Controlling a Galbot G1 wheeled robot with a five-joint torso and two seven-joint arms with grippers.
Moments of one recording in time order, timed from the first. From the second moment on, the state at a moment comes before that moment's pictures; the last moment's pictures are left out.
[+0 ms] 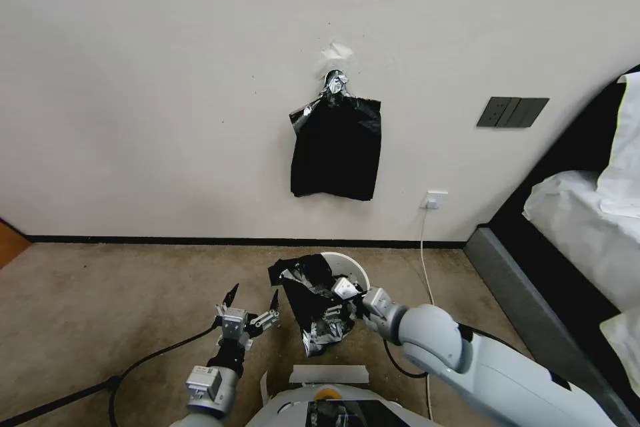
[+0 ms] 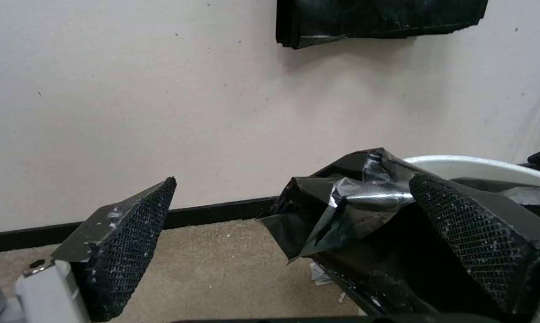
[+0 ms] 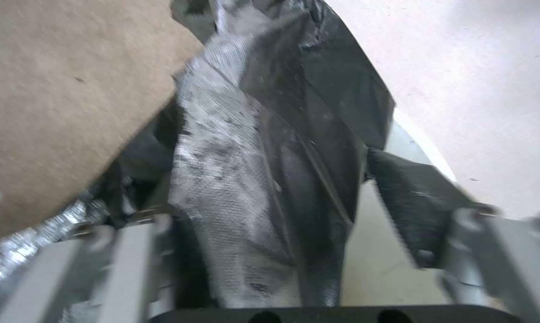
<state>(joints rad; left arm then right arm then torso) 1.98 -1.25 -0.43 -2.34 -0.08 -0.02 -0.16 -0.96 0.73 -0.29 2.28 0.37 -0.74 0.07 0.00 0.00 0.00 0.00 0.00</state>
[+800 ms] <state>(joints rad) 1.81 -1.18 -0.22 -2.27 -0.10 0.20 -0.30 -0.94 0.71 -0.28 2.26 0.39 -0.62 0.11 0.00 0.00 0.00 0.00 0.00</state>
